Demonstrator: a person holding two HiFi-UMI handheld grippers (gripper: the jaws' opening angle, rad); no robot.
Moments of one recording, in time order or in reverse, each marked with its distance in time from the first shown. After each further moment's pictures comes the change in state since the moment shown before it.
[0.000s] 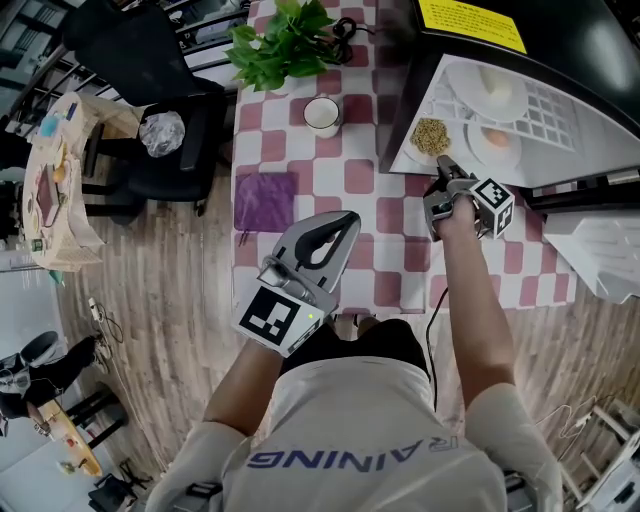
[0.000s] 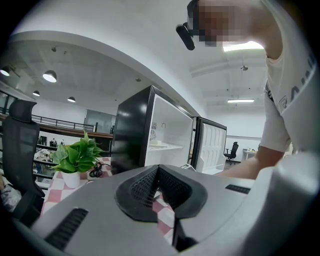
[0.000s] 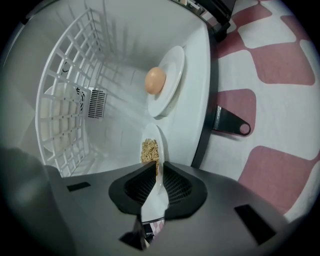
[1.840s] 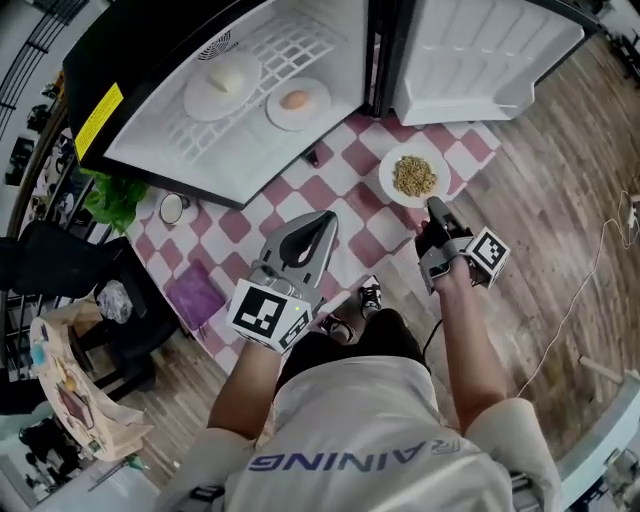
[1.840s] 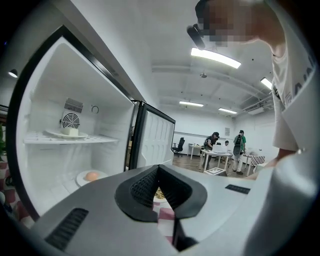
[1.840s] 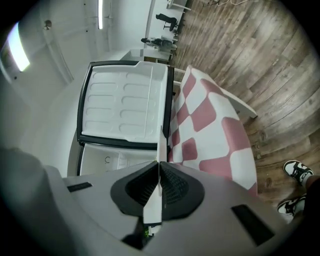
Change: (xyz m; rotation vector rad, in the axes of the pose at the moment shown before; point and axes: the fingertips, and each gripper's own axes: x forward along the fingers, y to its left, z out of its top) left arm 0.088 -0.189 -0.020 0.090 0.070 -0.620; right arm -0.340 -0.131 0.054 0.218 -0.576 0.195
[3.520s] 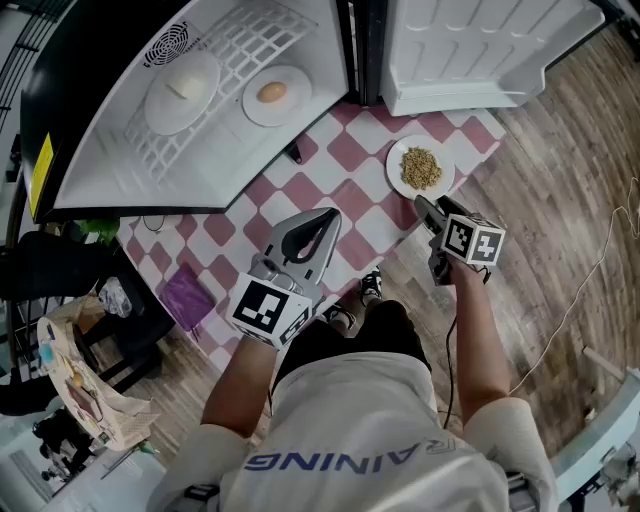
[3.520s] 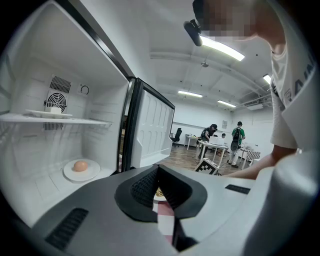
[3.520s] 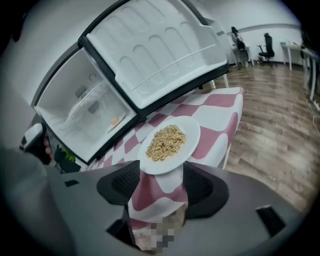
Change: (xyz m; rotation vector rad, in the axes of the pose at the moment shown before) left arm 0.058 -0.007 -0.037 -0.003 0.132 -0.042; right arm 0.024 -0.076 0.022 -0.845 0.366 -0.357
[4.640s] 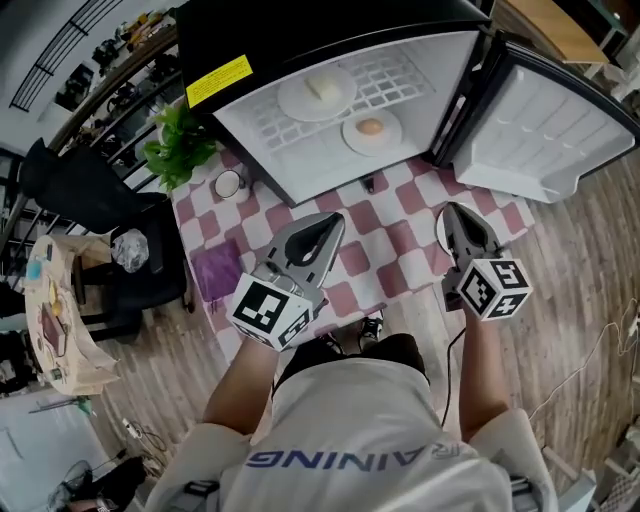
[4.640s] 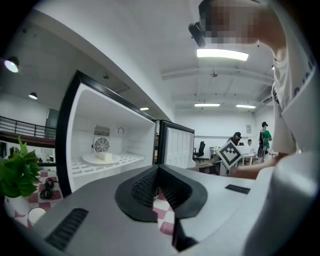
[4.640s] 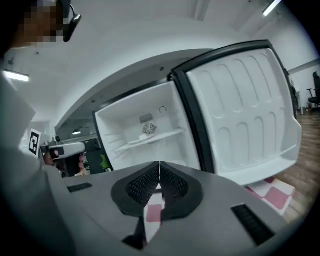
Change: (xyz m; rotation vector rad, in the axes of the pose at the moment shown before) left arm -0.124 0.046 0.075 0.020 -0.209 0.282; right arm -0.078 0.229 0.115 -0.470 -0.323 0.316
